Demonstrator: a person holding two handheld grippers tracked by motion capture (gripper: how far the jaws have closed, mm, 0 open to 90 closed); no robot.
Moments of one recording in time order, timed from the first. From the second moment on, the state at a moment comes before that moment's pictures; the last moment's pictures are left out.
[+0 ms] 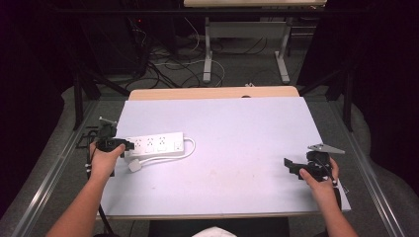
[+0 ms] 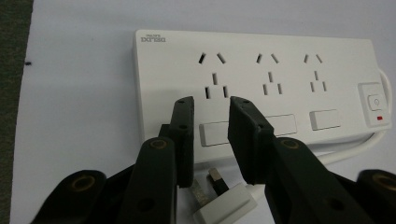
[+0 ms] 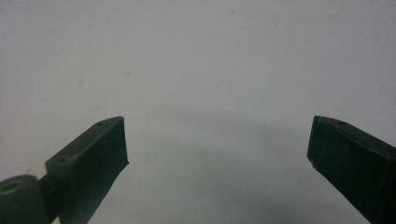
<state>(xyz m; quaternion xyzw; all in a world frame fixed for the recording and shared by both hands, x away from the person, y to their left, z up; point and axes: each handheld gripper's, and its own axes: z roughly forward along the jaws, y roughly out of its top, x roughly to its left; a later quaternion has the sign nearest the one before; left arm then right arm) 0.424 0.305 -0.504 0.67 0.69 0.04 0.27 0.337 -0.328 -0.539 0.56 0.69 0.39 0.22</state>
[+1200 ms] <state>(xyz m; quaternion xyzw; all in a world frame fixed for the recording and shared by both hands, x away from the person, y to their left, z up) 0.427 0.301 -0.511 0.68 0.69 0.04 0.24 0.337 -0.327 -0.540 0.57 0.69 0.39 0.21</state>
